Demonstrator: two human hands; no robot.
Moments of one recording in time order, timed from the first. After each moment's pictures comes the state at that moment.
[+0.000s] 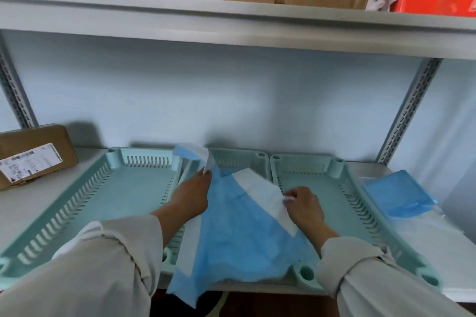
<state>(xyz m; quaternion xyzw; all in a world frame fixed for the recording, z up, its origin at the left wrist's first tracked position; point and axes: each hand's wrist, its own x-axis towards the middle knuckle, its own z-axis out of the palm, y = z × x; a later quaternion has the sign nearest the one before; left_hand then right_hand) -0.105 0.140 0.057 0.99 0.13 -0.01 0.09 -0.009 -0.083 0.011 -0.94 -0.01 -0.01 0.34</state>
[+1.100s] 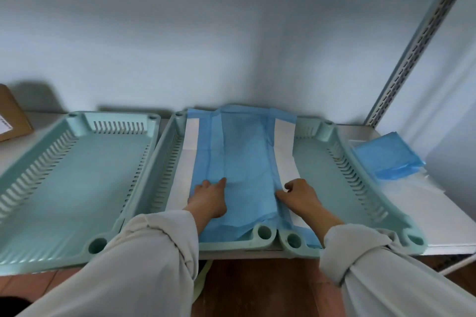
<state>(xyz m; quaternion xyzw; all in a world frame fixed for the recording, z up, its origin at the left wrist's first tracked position) -0.062 0.082 -0.044 0.97 0.13 -0.17 0.15 -0.007 -0.119 -0.032 -0.95 -0.03 0.10 0.29</state>
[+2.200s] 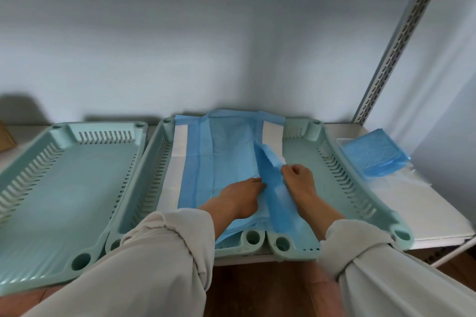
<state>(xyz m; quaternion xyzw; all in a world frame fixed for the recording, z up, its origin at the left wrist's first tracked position) -0.046 0.013 -0.007 0.98 -0.10 -0.13 0.15 0.006 -0.120 -0.018 -0.82 0.09 0.01 0.57</state>
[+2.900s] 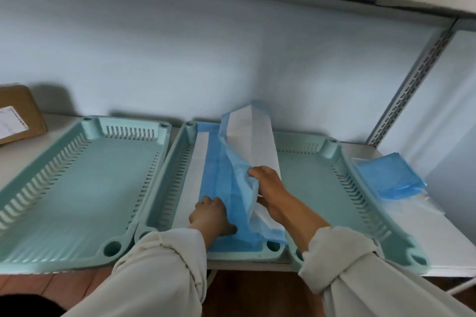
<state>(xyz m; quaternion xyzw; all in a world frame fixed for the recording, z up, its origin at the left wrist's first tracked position) -0.085 0.088 -0.048 0.96 0.20 -0.15 0.15 -0.033 -0.025 0.014 -0.76 -0.02 0.19 0.62</state>
